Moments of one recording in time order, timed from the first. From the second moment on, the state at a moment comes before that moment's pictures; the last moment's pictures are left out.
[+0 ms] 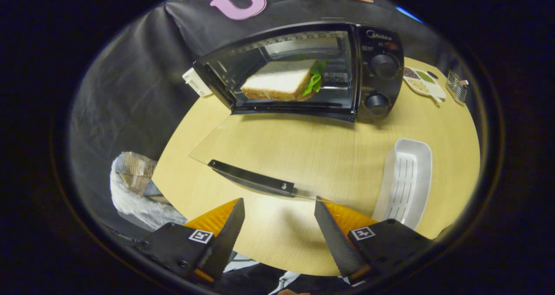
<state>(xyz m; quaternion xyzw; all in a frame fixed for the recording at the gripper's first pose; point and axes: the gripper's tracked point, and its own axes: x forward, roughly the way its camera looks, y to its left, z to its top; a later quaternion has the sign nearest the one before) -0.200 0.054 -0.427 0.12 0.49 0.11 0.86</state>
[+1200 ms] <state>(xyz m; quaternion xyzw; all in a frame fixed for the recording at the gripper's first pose) -0.081 0.036 -0.337 0.16 0.36 0.10 0.91</state>
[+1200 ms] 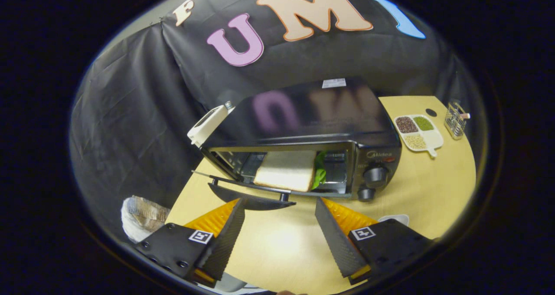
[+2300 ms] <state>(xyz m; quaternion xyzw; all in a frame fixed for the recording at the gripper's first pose) -0.056 0.012 -0.328 0.10 0.33 0.08 0.94</state>
